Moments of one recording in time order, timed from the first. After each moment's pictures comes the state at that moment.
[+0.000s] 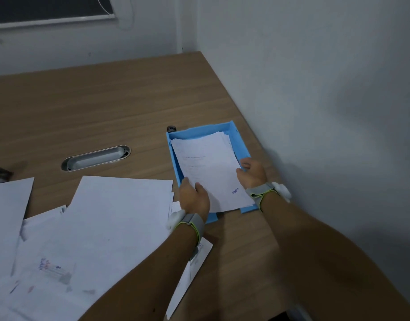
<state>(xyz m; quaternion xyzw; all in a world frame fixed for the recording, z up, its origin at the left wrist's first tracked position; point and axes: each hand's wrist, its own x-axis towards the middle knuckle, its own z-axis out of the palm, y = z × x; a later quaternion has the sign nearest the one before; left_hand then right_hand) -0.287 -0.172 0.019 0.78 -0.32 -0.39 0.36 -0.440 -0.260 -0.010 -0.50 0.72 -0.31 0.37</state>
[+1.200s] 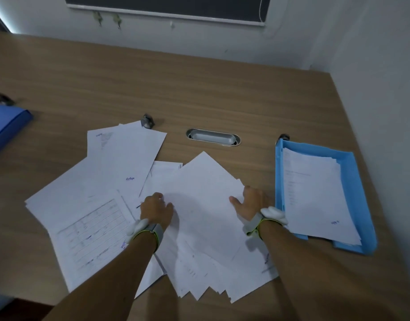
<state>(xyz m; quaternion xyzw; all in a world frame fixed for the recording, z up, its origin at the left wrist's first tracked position) 0.019 0.014 -0.019 0.92 -0.21 -0.26 0.22 -0.199 -0.160 -0.050 -0.81 0.56 0.03 0.17</state>
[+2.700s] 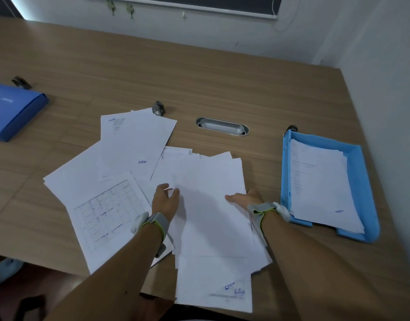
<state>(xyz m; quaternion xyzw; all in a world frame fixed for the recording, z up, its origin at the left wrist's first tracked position) 0.001 0.045 -0.030 0.83 -0.08 -0.34 0.43 -0.183 -0.115 -0.040 -0.59 0.64 0.03 0.49</state>
